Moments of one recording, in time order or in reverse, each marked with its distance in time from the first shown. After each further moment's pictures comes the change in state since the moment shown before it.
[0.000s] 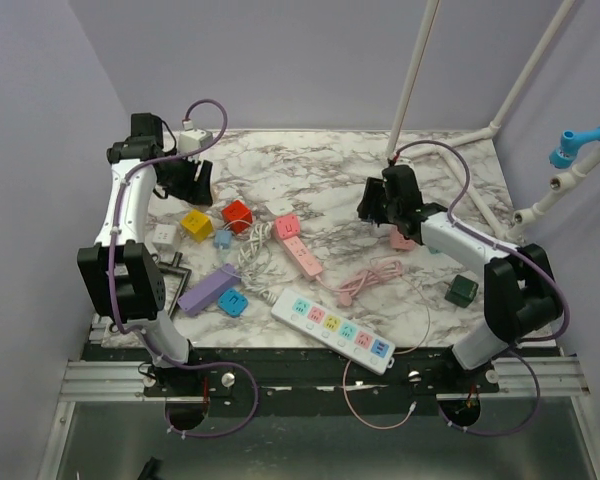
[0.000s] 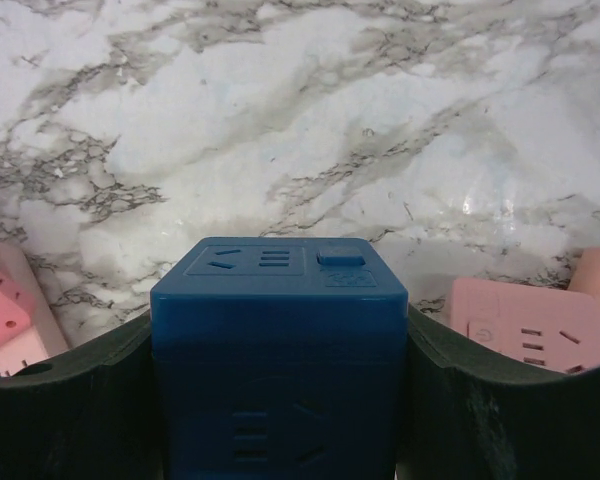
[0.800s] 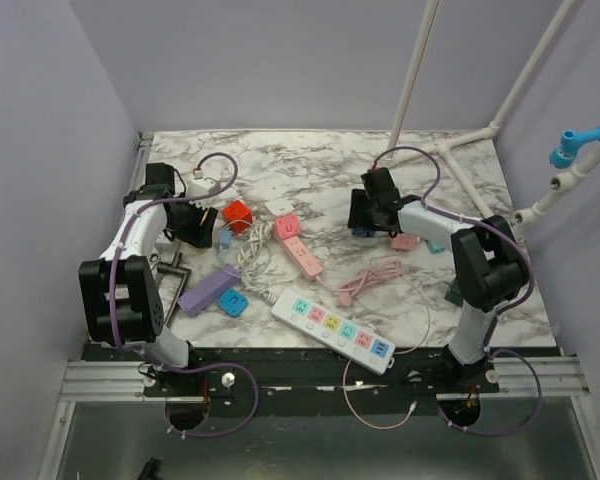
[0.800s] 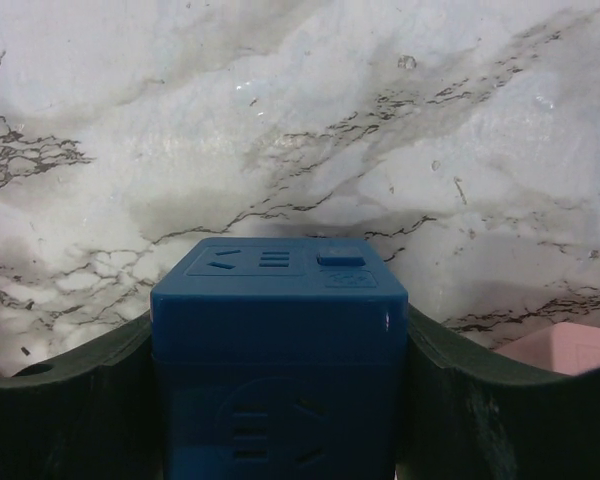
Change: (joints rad) left arm 0.000 -0.156 -0.542 0.287 -0.134 0.068; right arm 0.017 0.262 0.120 -0.110 -0.040 0.012
